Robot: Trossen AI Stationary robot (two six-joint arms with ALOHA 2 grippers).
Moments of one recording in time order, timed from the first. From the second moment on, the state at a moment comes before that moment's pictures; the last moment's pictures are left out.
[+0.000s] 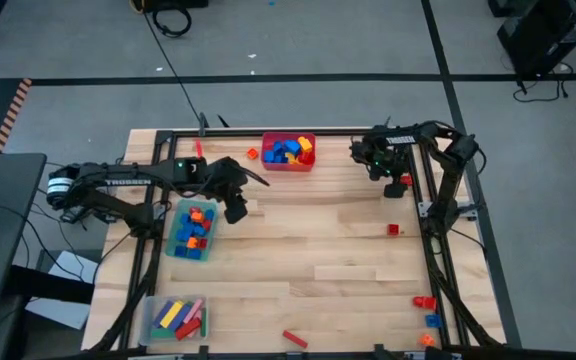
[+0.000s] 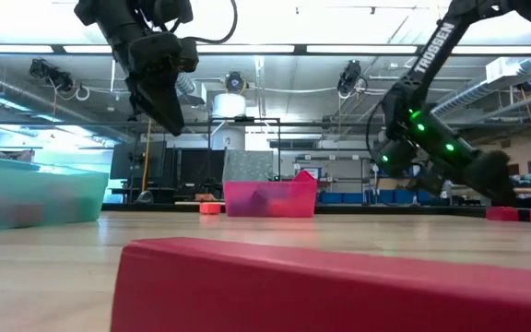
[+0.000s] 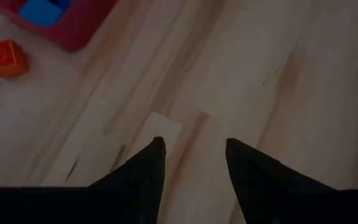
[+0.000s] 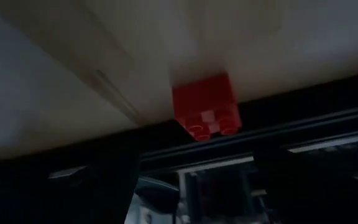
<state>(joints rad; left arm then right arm) 0.19 1.24 0.93 -0.66 -0.05 -0.26 -0.77 1.87 0.98 -1.32 0.37 -0.28</state>
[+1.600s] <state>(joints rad) 0.19 1.24 0.93 0.03 -0.05 -0.42 -0.72 1.86 0.85 -1.14 0.37 -0.39</state>
